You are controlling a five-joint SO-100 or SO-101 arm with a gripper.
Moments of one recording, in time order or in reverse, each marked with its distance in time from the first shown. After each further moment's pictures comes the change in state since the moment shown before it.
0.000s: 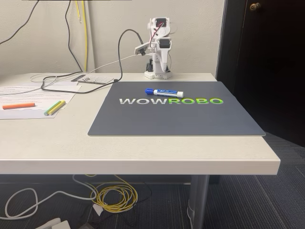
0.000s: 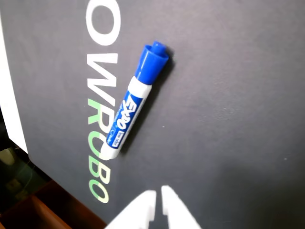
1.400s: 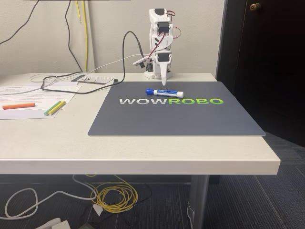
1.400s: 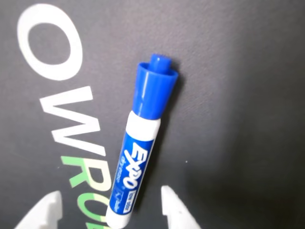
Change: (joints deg) arm 1.9 -52.2 -25.8 -8.7 11.7
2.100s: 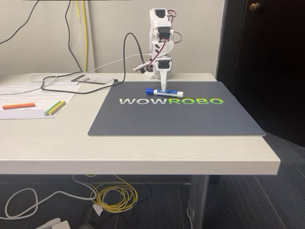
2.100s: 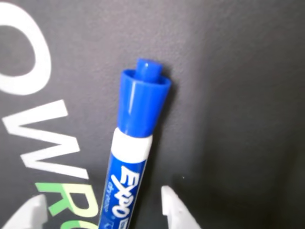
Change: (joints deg) arm 0.0 -10.9 -7.3 3.3 1.6
